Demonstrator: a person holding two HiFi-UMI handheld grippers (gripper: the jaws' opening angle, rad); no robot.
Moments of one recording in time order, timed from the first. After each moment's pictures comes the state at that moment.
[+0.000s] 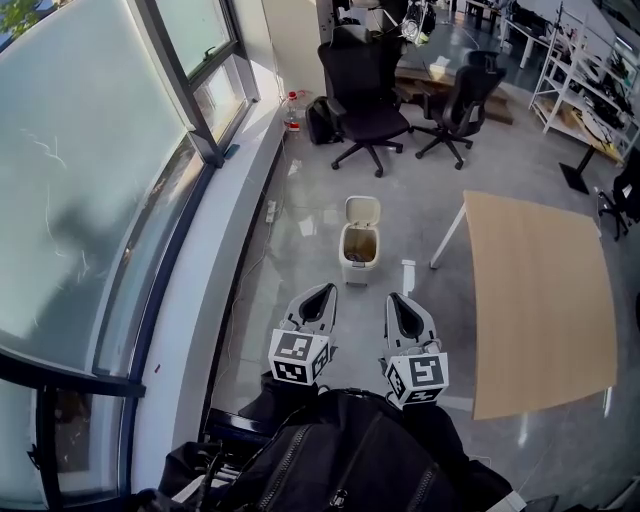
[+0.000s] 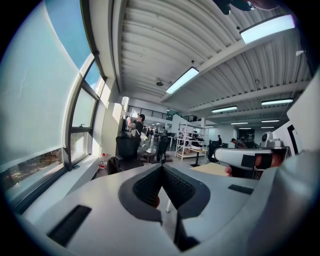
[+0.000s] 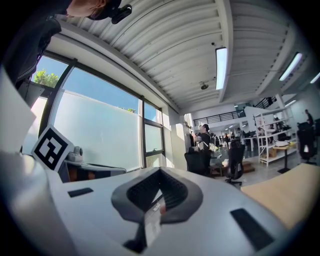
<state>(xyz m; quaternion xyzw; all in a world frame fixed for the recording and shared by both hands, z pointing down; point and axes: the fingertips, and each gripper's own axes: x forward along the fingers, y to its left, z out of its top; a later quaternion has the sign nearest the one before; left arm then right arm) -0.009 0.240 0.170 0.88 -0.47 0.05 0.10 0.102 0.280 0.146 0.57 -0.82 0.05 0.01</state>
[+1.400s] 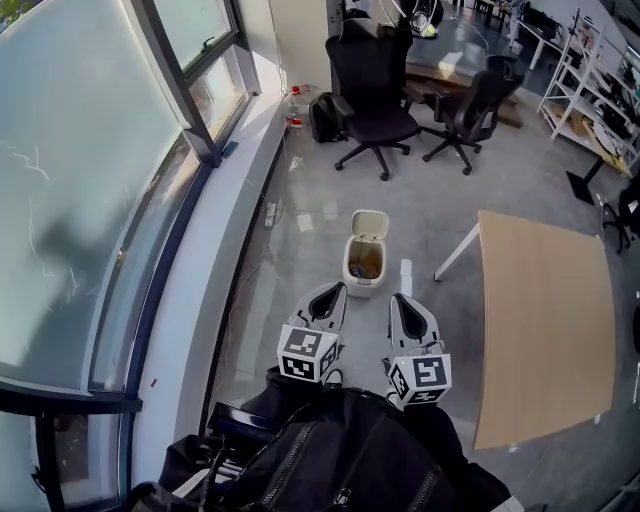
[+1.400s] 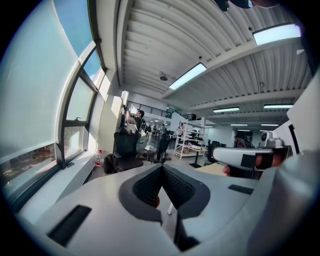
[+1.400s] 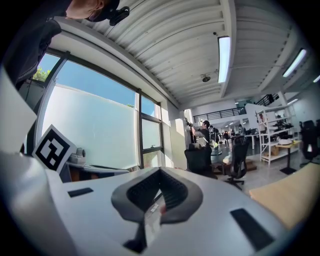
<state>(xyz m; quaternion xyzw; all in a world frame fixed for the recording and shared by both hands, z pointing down) -0.025 0.101 0.201 0.88 -0.45 0.05 0.12 0.074 0.142 0.172 0.58 -0.81 0.06 0.02</state>
